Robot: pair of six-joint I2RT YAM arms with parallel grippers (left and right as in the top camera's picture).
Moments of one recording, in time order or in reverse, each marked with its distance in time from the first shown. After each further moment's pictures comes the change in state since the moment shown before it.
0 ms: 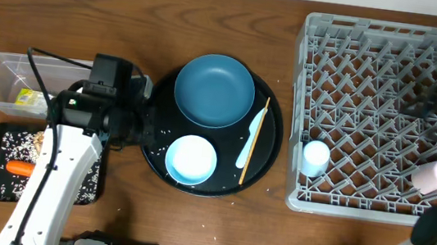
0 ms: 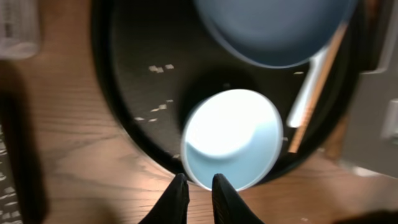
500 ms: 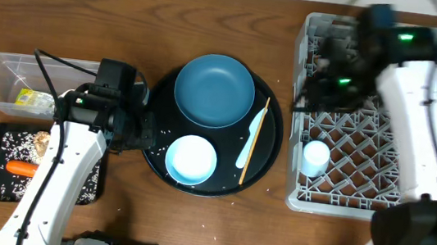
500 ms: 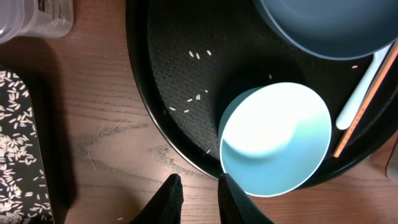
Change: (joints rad) left arm 0.000 0.028 -0.043 0.003 -0.084 0.000; right arm 0.649 0.000 -0.037 0.122 0.028 -0.024
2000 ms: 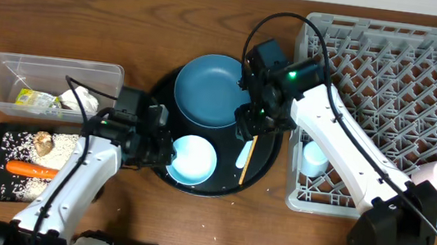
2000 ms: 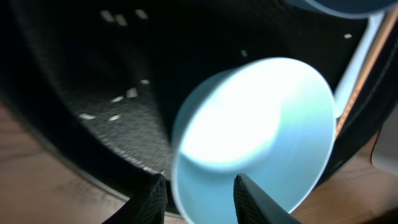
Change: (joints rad) left arm -0.073 0.029 -0.296 0.342 0.187 -0.060; right arm 0.349 -0.002 -0.238 0.279 0.209 0.201
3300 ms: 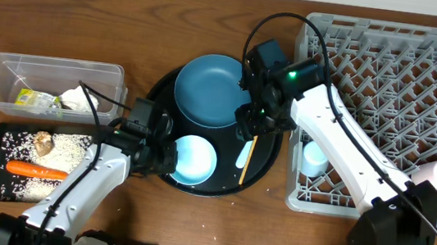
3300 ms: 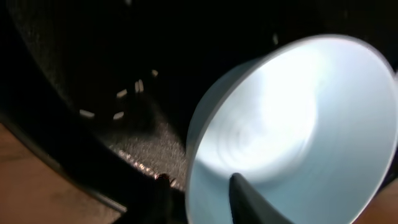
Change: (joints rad) left arm -0.066 0.005 -0.084 0.097 -0.102 -0.051; right arm 0.000 0.000 0.000 -0.004 0.010 0.000
